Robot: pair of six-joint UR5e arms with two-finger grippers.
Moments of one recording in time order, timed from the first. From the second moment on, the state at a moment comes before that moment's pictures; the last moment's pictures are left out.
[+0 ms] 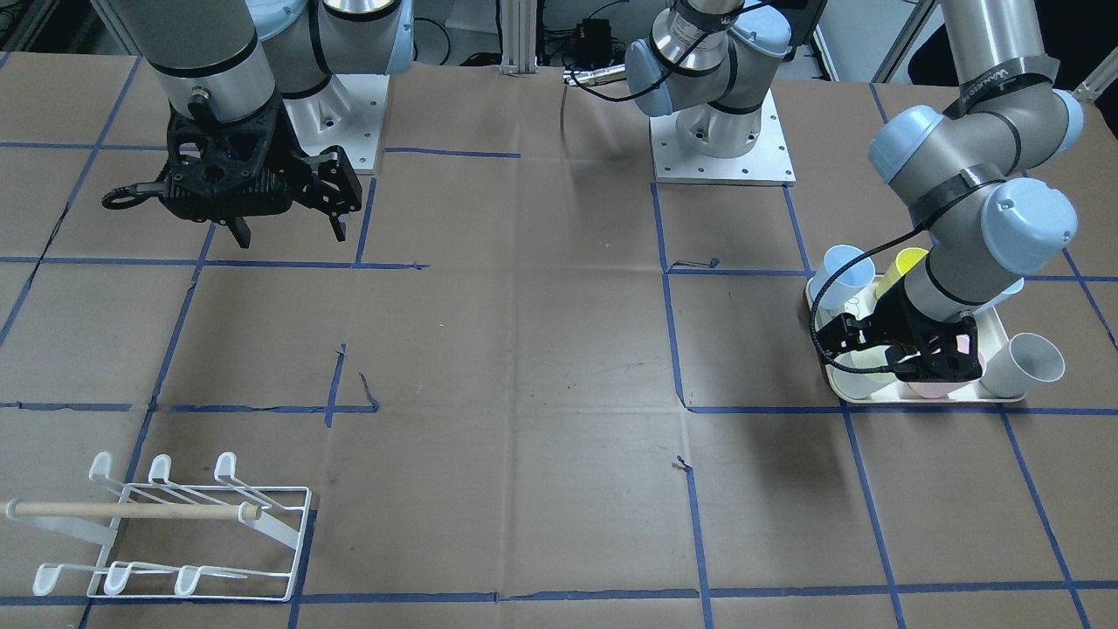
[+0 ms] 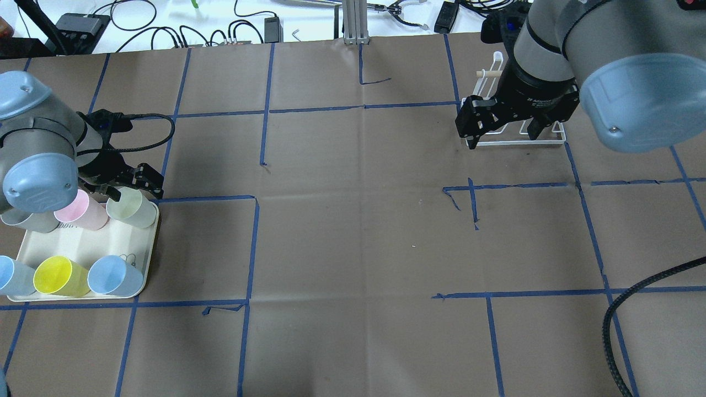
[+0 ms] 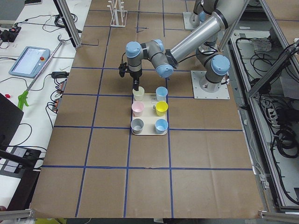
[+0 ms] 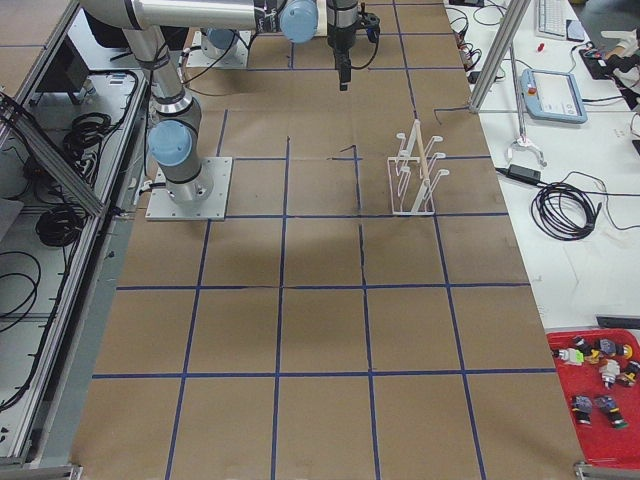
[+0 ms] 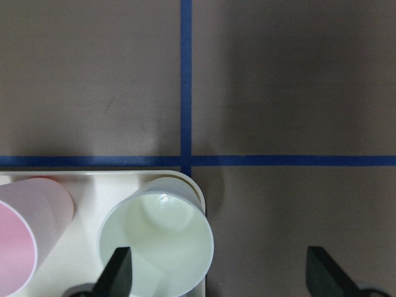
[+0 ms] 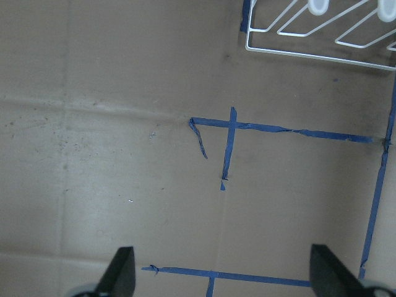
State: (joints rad) left arm -1.15 -1.79 -1.96 -1.01 1.57 0.41; right arm 1.62 -1.59 1.67 -1.70 -1.57 -0.07
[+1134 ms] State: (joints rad) left arm -1.15 -1.80 -1.98 -0.99 1.62 0.42; right arm 1.63 -1.59 1.68 -1.70 -1.57 -0.07
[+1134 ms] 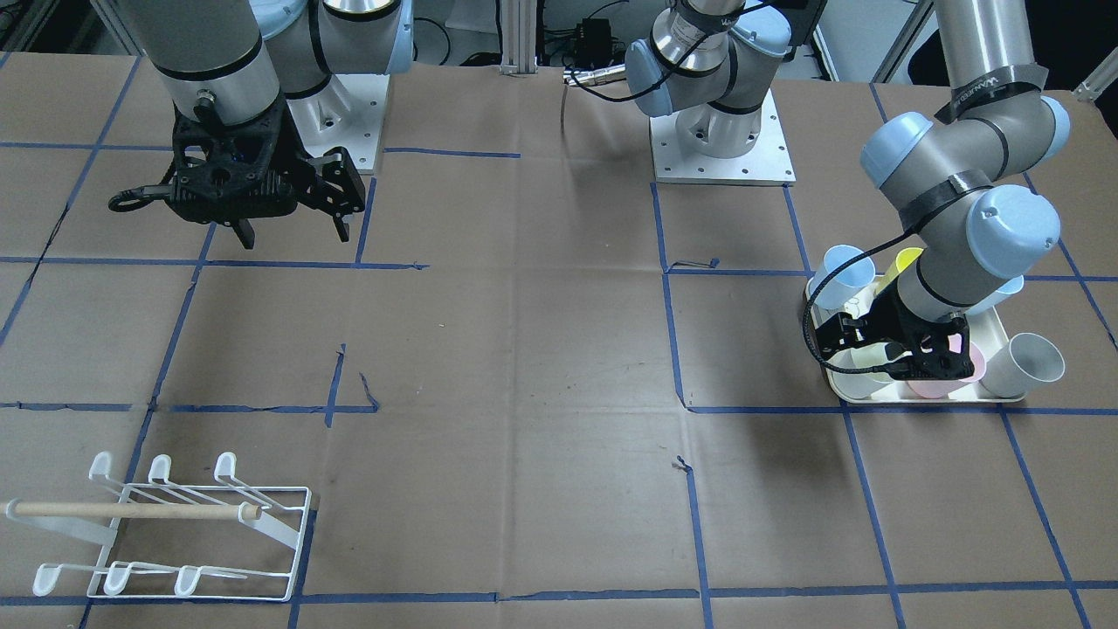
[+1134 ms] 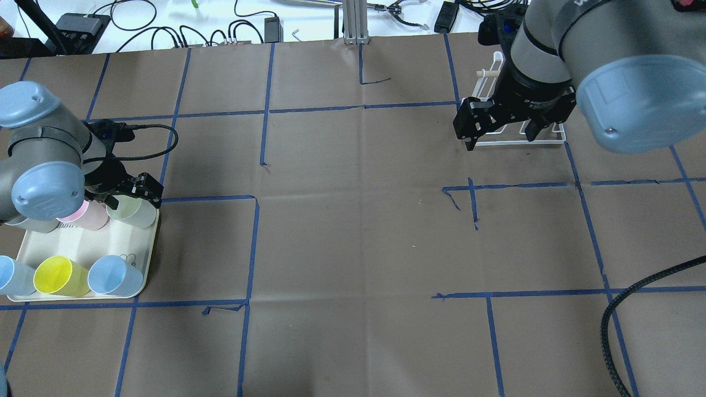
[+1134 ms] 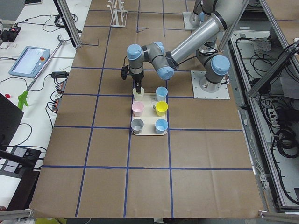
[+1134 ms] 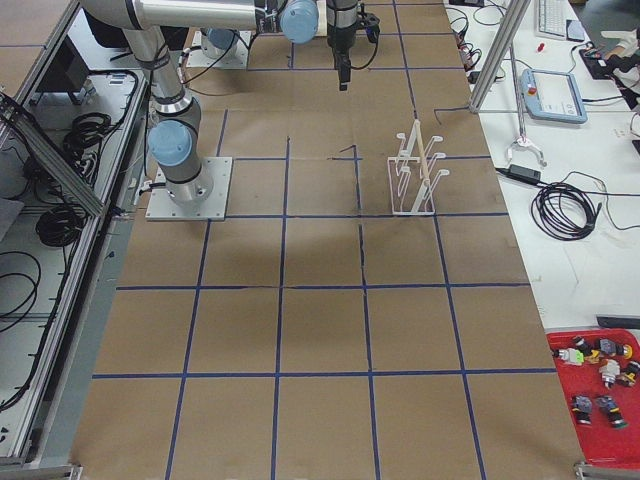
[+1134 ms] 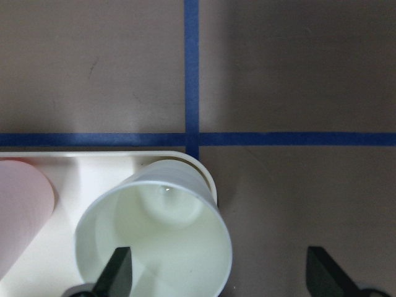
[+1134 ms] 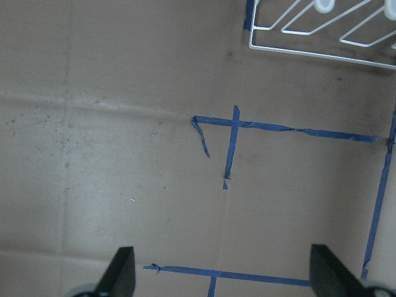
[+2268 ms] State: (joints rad) left arm -1.13 -1.72 -1.87 -1.07 1.62 0.42; right arm 1.64 -1.61 2.01 -2.49 -1.17 0.62
